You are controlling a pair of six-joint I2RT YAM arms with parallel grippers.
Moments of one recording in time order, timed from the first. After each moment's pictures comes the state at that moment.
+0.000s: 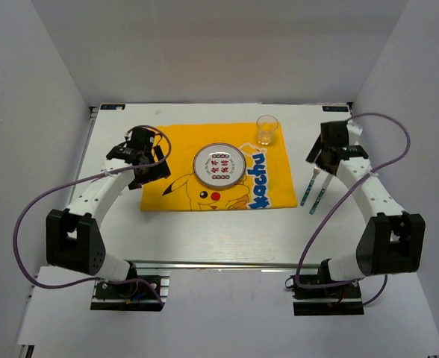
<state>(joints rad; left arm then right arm) -0.24 1.48 1.17 -0.77 -0.19 -0.55 0.13 1.43 1.23 -0.63 0.41 0.50</state>
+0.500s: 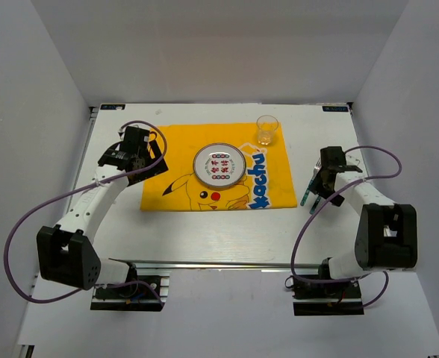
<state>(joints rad) -0.24 1.34 1.15 -0.76 -0.22 -0.56 0.05 1.44 0.85 -0.58 0.35 0.57</state>
